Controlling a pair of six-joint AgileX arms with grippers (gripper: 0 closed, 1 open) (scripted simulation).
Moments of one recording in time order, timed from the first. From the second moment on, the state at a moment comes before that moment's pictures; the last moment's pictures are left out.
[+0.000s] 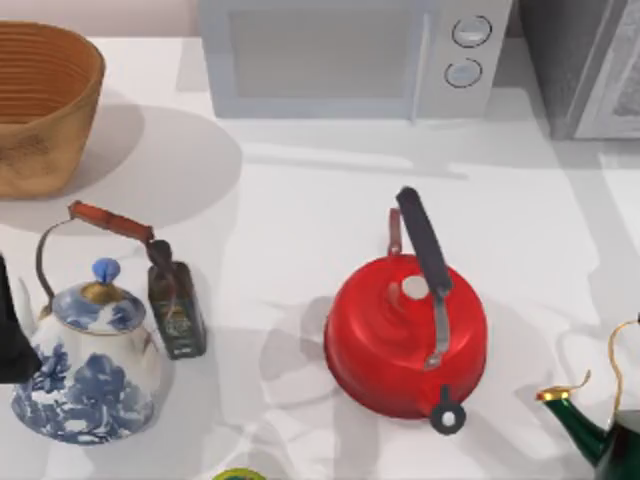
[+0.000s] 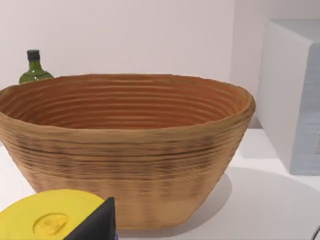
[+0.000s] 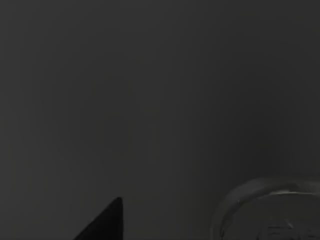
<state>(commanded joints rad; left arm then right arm) 0.00 0.00 0.00 0.00 0.00 0.00 0.10 2.08 2.75 -0.68 0.12 0.02</state>
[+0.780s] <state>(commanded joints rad) 0.00 0.00 0.00 0.00 0.00 0.00 0.05 1.82 2.31 -0.63 0.14 0.01</state>
